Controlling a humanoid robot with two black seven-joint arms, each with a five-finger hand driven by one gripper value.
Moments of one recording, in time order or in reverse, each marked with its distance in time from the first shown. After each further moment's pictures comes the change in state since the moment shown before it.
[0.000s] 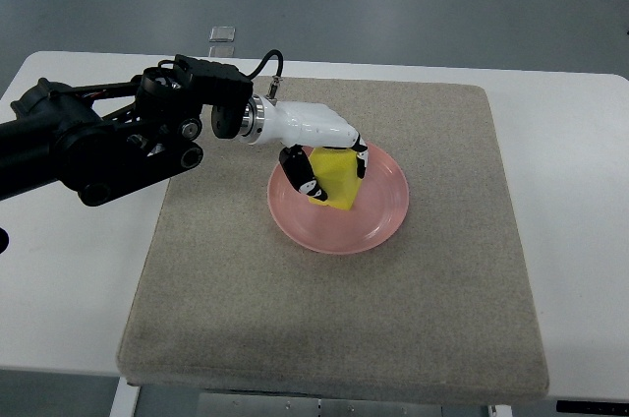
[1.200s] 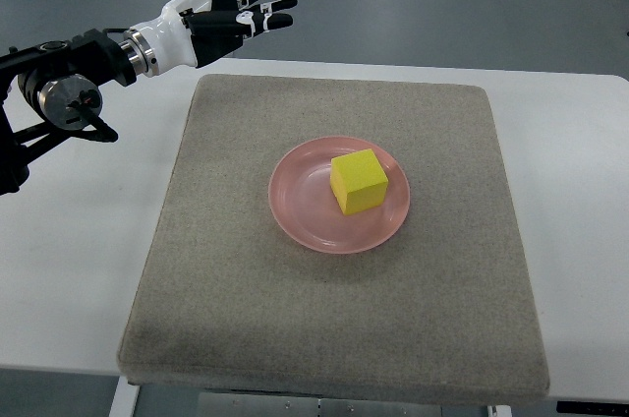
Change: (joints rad) left arm 0.062 0.237 -0.021 0.066 -1.761 0.007 -0.002; right arm 0.000 0.000 0.000 0.000 0.000 0.000 0.000
